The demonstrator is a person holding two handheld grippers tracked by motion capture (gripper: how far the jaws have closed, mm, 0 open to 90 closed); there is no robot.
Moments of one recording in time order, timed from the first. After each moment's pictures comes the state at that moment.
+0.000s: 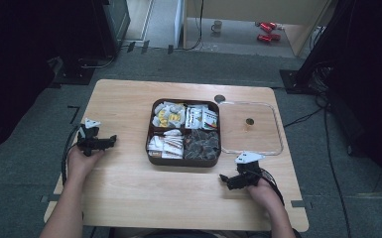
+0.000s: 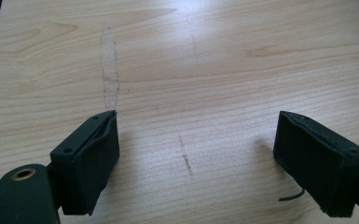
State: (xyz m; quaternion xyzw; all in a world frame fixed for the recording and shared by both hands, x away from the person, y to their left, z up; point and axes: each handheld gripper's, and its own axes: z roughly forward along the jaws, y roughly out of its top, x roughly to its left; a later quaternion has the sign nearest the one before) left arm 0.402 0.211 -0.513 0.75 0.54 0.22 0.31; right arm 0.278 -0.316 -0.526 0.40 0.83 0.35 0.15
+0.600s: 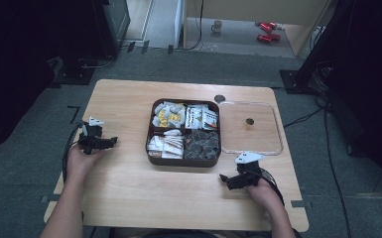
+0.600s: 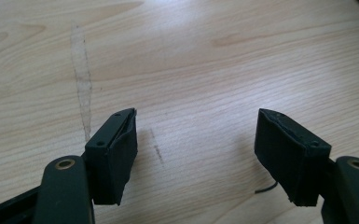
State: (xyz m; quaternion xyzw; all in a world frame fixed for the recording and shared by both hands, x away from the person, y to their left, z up) left arm 0.399 0.203 -0.498 0.79 0.51 0.19 0.29; right arm 0.278 -0.316 -0.526 0.40 0.83 0.35 0.15
